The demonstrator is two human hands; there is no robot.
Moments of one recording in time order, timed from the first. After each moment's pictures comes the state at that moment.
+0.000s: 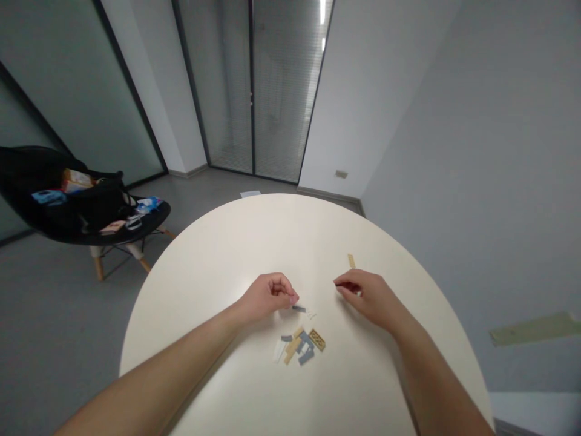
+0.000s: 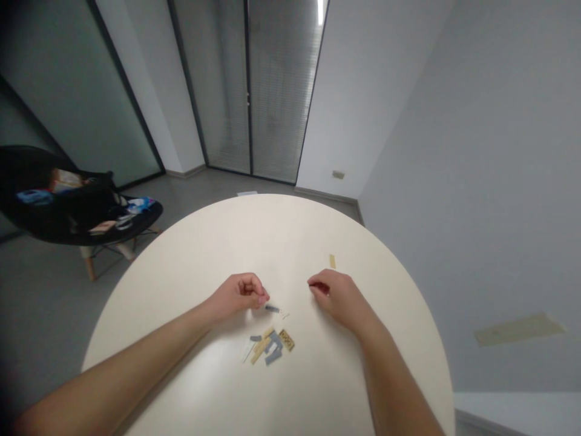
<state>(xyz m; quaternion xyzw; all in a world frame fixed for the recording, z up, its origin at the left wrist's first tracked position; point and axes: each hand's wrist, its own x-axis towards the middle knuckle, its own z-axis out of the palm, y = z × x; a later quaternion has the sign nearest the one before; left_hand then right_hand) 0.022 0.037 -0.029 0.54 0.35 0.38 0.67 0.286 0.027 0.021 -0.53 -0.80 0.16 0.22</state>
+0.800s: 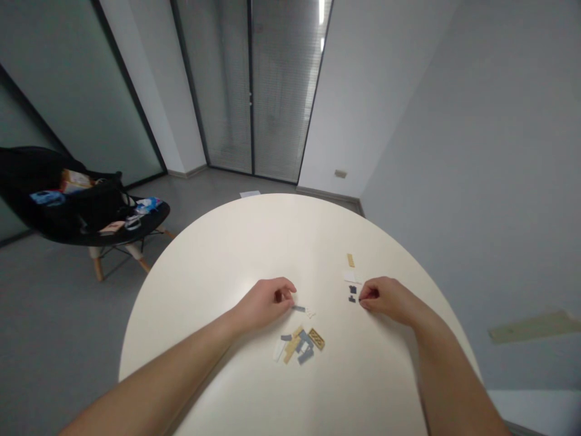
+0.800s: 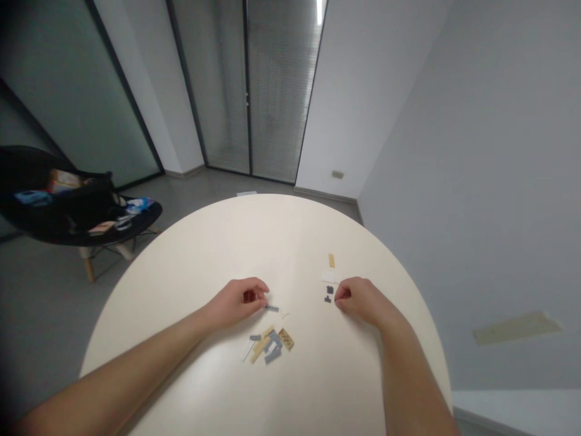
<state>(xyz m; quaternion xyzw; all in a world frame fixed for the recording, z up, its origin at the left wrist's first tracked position) 0.019 0.033 -0.028 0.72 0.40 0.33 0.46 0.338 0.033 0.016 -0.67 -0.71 0.22 0.06</state>
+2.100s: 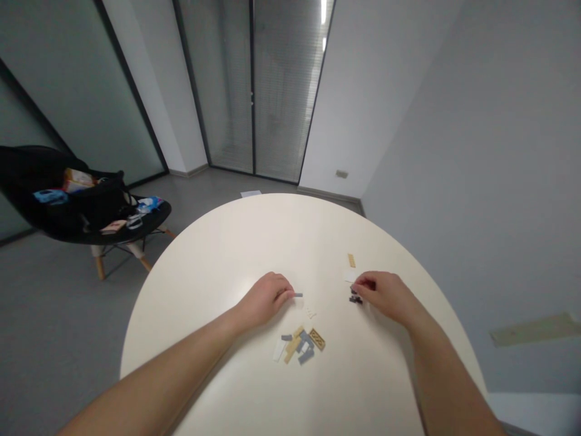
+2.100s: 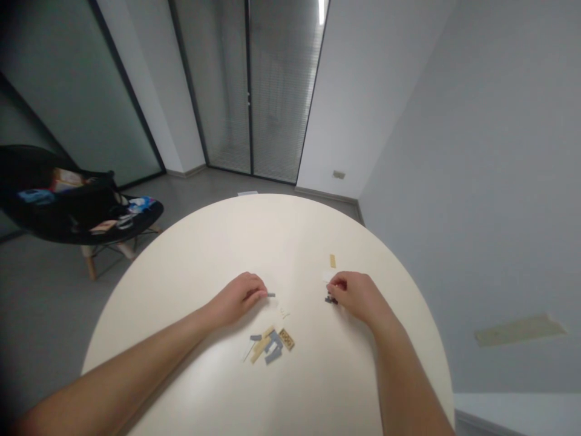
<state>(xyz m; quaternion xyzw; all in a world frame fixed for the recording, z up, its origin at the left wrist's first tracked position) 0.018 0.041 -0.023 0.84 0.38 0.28 0.26 0.319 0.034 0.024 -0.65 -0.73 0.15 0.13</state>
